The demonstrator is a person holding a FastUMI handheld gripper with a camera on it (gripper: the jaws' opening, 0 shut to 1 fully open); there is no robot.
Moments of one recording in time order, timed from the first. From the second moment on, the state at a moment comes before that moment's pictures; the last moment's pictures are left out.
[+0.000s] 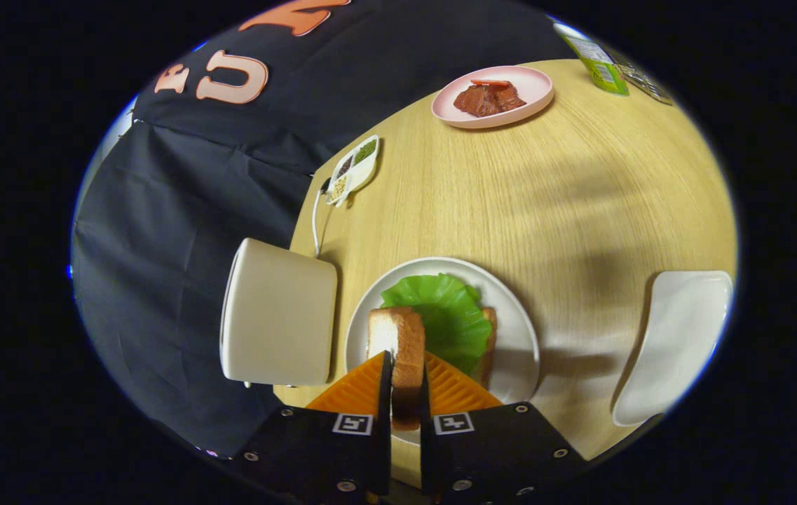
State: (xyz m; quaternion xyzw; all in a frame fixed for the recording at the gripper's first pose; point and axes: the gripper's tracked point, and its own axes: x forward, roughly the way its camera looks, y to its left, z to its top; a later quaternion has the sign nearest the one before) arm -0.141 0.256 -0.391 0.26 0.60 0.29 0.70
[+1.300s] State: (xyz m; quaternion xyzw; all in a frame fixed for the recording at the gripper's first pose) arm -0.015 0.087 -0.069 0.08 0.17 0.13 0.97
